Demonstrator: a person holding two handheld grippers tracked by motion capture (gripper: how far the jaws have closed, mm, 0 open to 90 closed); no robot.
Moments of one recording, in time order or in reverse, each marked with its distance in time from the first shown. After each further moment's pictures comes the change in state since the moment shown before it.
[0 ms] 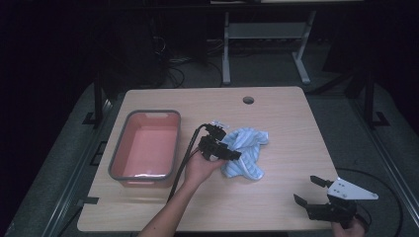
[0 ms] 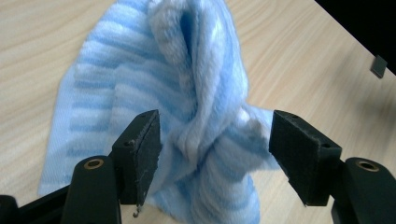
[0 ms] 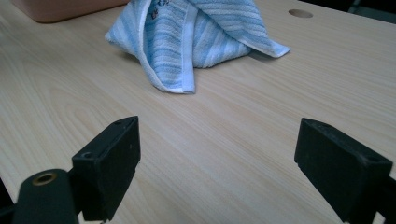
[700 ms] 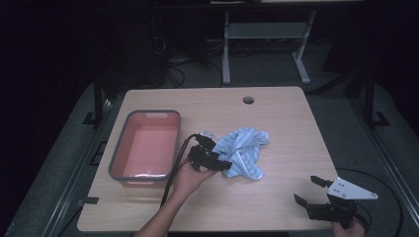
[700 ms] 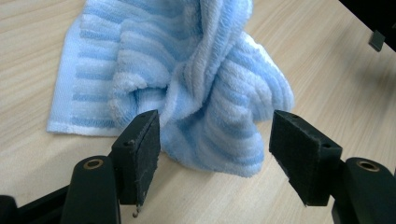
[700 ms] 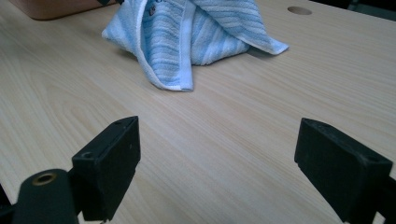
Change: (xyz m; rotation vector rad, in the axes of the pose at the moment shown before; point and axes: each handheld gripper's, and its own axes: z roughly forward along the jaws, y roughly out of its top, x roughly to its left) left arm 0.003 -0.035 -0.013 -0.014 -0.018 -0.008; right arm -0.001 -0.001 0.001 0.010 -0.004 0.004
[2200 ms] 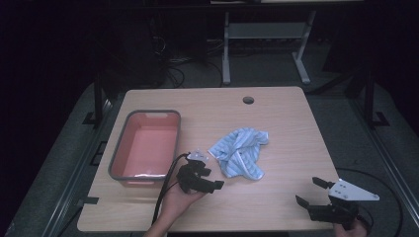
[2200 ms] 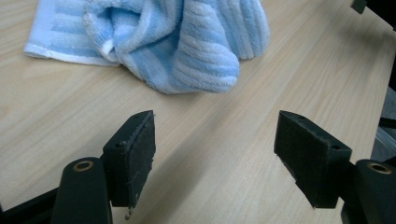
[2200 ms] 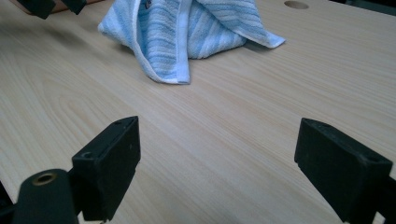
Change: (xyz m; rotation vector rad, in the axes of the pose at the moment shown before) left arm -0.014 -0.059 -0.019 -0.027 -0.006 0.052; right arm -0.001 -0.004 -0.003 0.013 -0.010 0.006
